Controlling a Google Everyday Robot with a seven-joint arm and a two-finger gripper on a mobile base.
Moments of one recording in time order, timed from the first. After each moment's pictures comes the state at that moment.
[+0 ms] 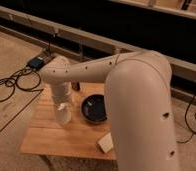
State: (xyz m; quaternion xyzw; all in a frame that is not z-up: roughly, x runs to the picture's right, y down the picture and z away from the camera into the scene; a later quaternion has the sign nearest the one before) arm -0.169 0.108 0.765 -0.30 0.21 0.59 0.72
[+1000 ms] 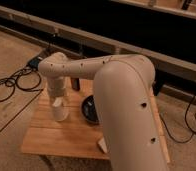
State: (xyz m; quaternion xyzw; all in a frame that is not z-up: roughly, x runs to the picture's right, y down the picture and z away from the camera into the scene) arm -0.206 0.077 0.785 -0.33 0.17 0.56 0.74
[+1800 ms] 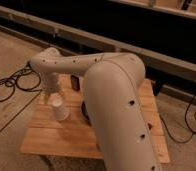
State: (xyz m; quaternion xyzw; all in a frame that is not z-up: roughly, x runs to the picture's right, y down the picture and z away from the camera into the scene) arm -0.223 0.064 0.787 -0.33 0.17 0.53 0.76
